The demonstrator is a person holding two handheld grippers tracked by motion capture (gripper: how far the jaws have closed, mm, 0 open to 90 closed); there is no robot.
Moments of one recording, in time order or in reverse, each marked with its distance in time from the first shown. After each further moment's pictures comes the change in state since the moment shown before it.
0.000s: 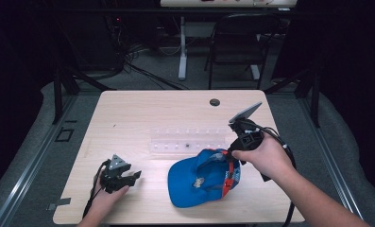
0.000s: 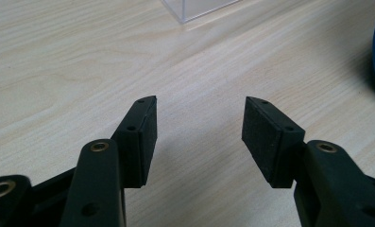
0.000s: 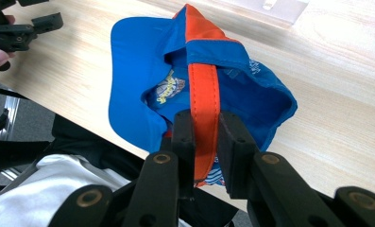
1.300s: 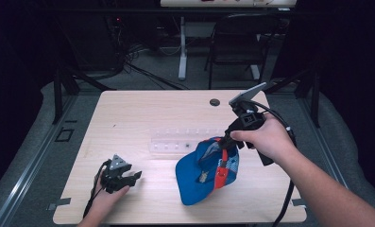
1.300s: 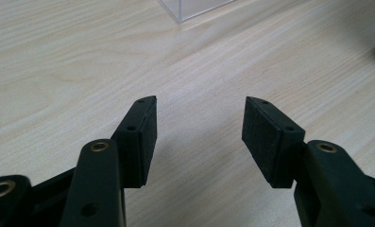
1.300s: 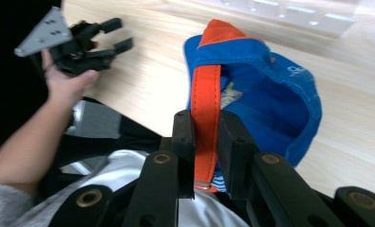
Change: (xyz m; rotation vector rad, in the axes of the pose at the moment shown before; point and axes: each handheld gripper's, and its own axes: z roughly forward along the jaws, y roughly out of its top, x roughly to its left) left arm -0.001 0.000 0.001 0.007 -0.009 0.005; right arm 0.012 0.024 -0.042 0.007 0.193 0.073
